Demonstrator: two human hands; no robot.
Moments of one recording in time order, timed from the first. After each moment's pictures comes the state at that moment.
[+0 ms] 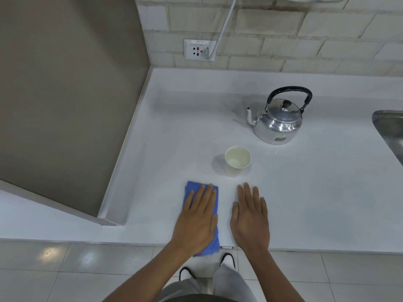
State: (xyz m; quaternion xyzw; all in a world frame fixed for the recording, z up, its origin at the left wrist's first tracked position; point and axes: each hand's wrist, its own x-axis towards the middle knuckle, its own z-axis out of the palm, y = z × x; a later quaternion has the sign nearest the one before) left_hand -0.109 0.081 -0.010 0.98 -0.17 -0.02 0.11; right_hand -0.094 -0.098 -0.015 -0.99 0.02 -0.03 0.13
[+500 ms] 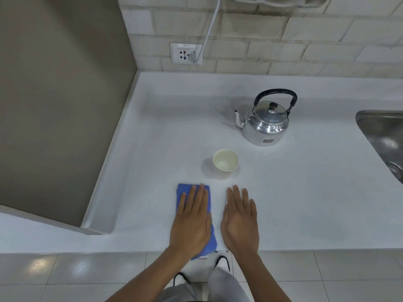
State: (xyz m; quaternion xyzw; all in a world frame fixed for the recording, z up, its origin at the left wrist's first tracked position) left_hand -0.101 0.054 -0.013 0.99 -0.11 -0.03 0.09; right_hand -0.093 -0.098 -0.014 -0.99 0.02 -0.03 0.12
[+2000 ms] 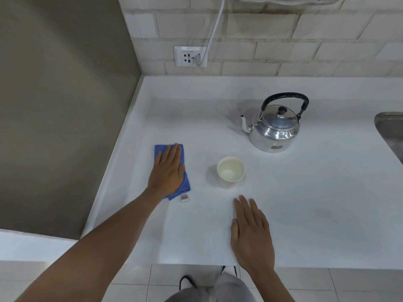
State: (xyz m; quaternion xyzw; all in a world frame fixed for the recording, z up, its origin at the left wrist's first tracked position) left_hand 0.060 0.149 -0.003 1.00 -0.06 -0.04 0.05; right_hand -0.092 -0.121 -0.012 -0.99 -0.04 -0.02 0.13
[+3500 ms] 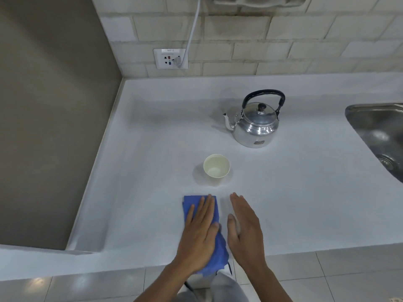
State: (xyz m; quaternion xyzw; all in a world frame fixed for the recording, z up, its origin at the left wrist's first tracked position) left_hand -0.105 0.031 0.007 0.91 -0.13 -0.07 0.38; right_hand -0.107 -0.121 0.006 -0.92 0.02 -0.10 0.37
